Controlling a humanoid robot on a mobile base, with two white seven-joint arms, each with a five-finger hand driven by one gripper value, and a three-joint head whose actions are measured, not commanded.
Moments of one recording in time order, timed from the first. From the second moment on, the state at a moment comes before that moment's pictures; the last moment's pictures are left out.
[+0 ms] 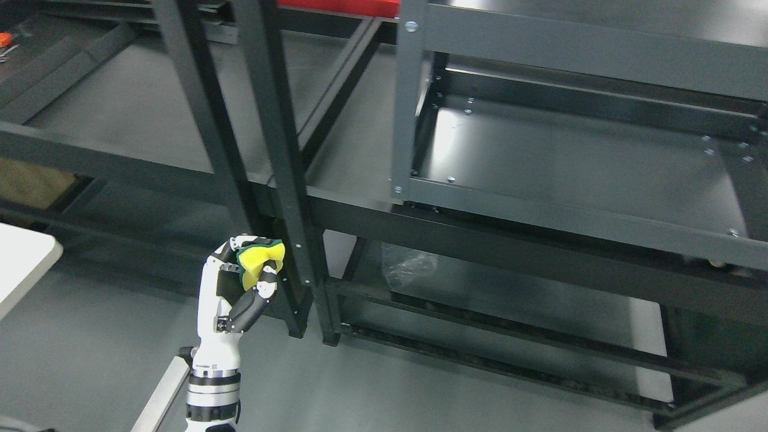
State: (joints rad) left arm 0.00 0.00 -0.11 -1.60 0.17 -0.60 -0.01; right arm -0.07 0.00 -0.21 0.00 -0.11 0.08 -0.07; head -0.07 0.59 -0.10
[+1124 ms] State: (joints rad) left arm -0.15 0.00 -0.37 -1.62 -0.02 -0.58 -0.12; right arm -0.07 0.00 -0.21 0.00 -0.11 0.08 -0.07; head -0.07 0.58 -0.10
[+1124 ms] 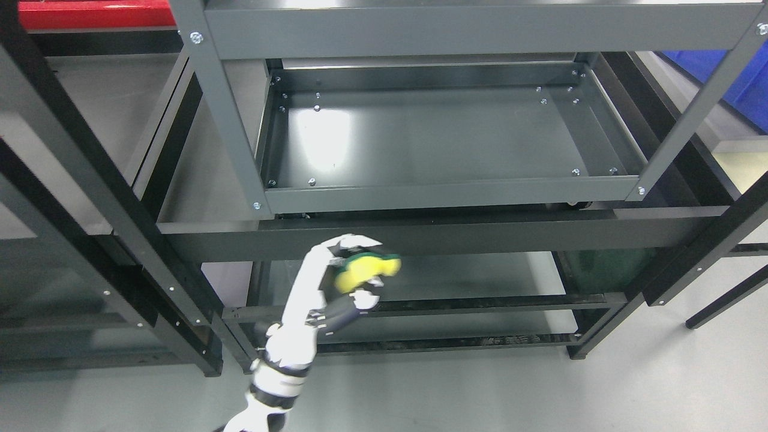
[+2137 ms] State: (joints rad) left arm -1.38 0.00 -0.94 -1.46 -0.33 -0.43 -0.17; right arm -0.07 0.00 -0.21 0.00 -0.11 0.07 -0.08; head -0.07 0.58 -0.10
